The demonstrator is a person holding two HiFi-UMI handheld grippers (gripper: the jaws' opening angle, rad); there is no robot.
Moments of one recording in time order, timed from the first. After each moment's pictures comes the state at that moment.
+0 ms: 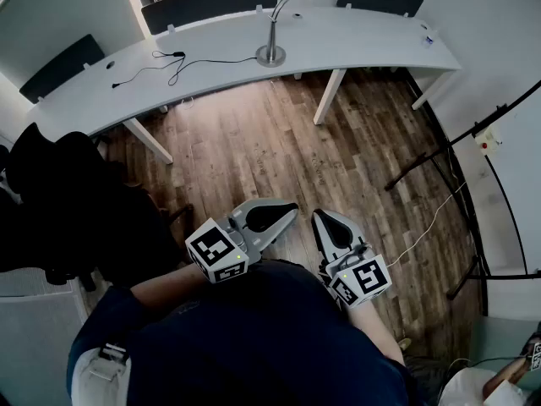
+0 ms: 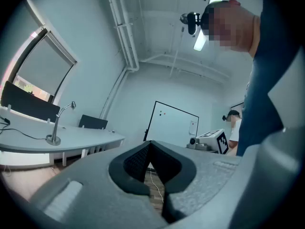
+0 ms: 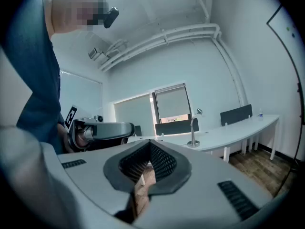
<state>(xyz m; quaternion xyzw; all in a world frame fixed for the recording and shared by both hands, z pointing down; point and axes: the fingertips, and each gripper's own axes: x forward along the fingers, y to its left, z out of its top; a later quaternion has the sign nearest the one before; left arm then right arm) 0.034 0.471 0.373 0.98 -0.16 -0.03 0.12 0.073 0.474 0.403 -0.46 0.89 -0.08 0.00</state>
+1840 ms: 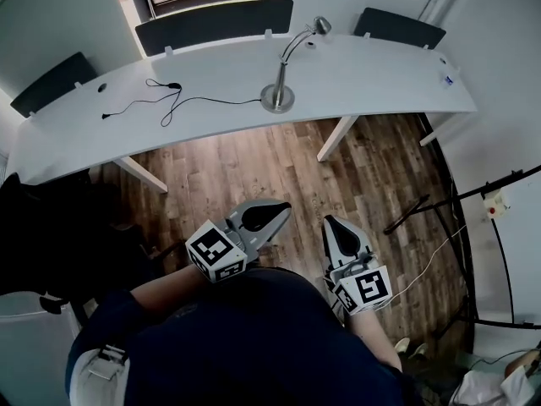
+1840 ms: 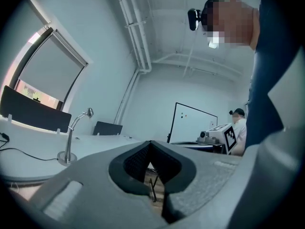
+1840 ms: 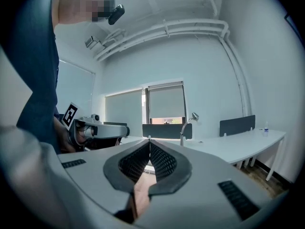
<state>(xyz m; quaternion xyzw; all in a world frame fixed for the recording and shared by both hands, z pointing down) 0.033 0.206 0.384 0.97 -0.21 -0.03 0.10 0.106 0.225 0.400 -0.48 0.88 -0.04 -0.04</state>
